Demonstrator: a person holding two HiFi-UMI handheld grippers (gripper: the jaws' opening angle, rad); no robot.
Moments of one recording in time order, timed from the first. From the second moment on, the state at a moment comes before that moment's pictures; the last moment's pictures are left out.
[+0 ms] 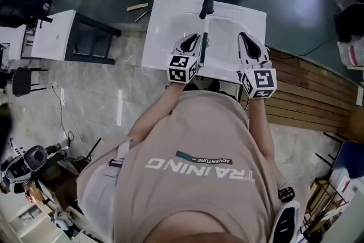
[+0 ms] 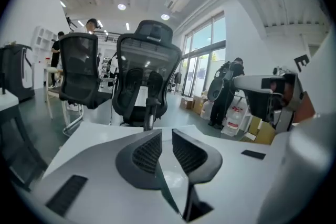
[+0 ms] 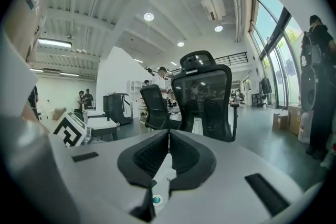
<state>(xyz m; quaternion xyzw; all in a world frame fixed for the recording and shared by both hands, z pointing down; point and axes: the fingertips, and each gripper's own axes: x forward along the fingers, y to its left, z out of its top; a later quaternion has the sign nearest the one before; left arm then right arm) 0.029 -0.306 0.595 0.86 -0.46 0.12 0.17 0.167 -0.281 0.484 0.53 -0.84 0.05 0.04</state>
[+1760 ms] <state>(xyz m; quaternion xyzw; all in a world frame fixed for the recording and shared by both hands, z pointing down) 0.058 -0.373 0.785 0.74 -0.53 0.31 0.28 0.213 -0.299 0.527 0.51 -0.85 0.09 0.09</state>
